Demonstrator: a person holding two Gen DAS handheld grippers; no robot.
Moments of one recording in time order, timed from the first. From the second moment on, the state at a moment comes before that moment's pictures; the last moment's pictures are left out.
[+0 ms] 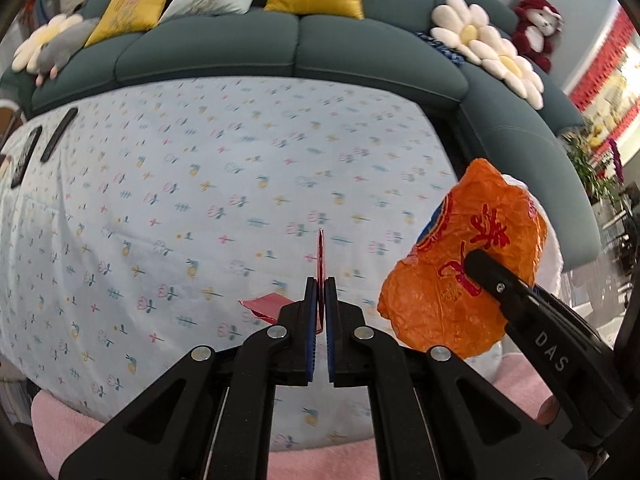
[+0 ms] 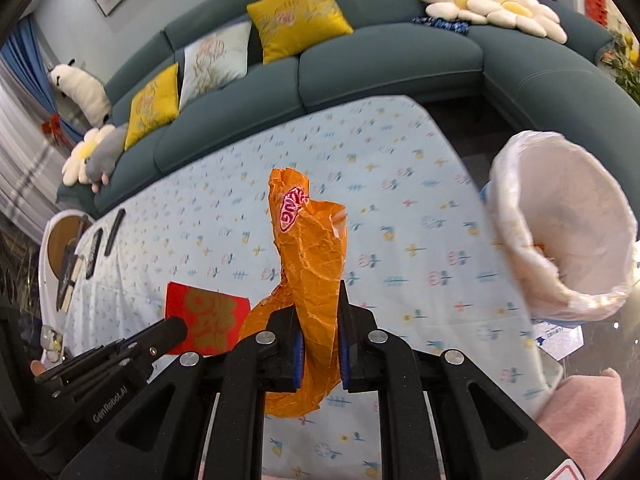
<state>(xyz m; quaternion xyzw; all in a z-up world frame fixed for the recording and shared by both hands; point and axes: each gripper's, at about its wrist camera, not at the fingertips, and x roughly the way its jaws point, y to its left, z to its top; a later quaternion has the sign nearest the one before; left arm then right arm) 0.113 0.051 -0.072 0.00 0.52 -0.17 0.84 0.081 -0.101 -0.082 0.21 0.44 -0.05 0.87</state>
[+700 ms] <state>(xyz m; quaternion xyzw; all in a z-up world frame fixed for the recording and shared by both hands) 0.056 -0.034 -0.016 0.06 0.46 -0.24 0.85 0.010 -0.172 -0.020 0.23 0.37 -0.09 0.90</state>
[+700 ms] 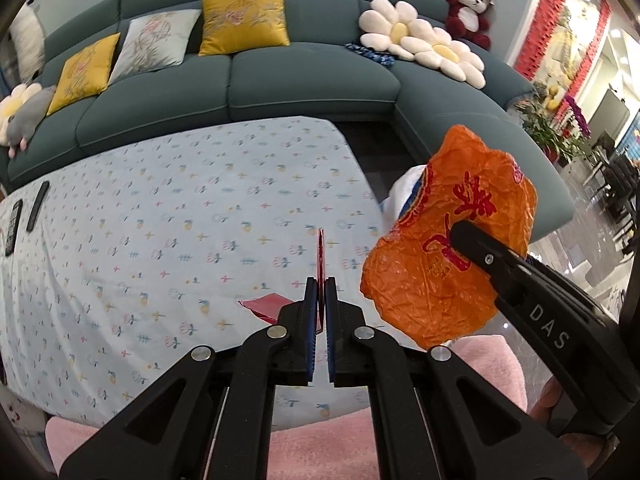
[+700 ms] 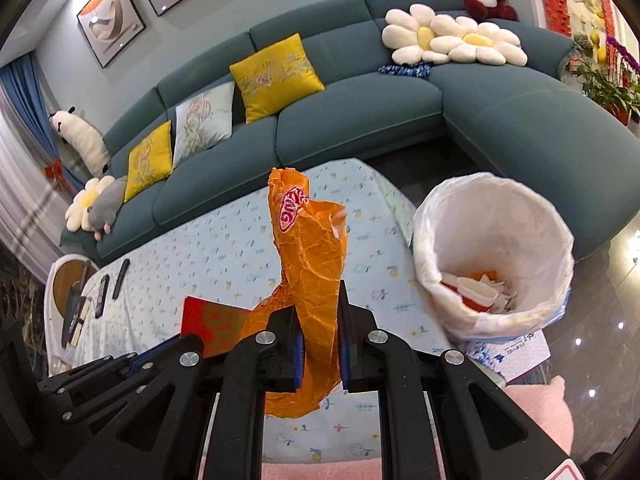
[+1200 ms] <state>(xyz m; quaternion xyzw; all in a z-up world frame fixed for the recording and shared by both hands) 0.040 -0.101 -0.003 0.09 0.45 -0.29 0.84 -0.023 -0.242 -0.004 0.27 0.33 -0.13 0.90</state>
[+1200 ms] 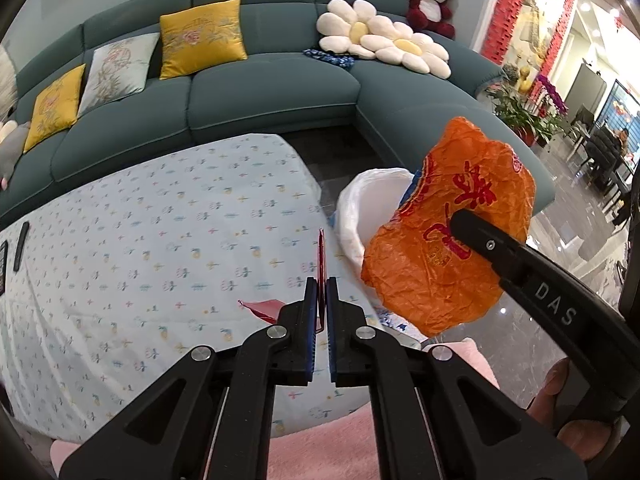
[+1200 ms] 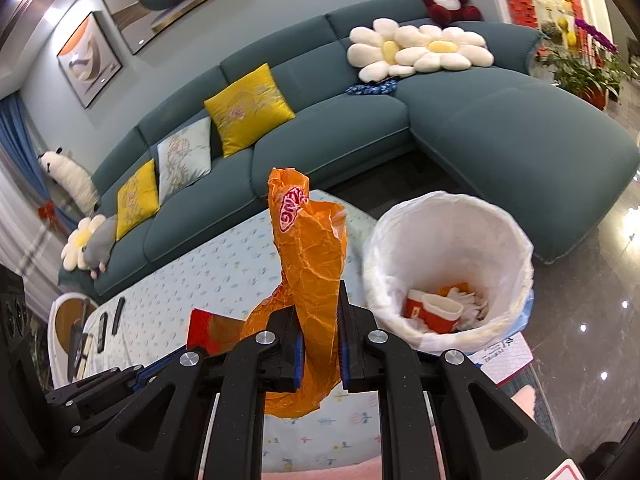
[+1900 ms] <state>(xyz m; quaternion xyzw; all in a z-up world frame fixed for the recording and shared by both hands) 0.042 -0.201 -0.001 0.11 0.43 -0.35 0.82 -0.034 -0.322 -0.013 0.29 0.32 -0.18 0.89</state>
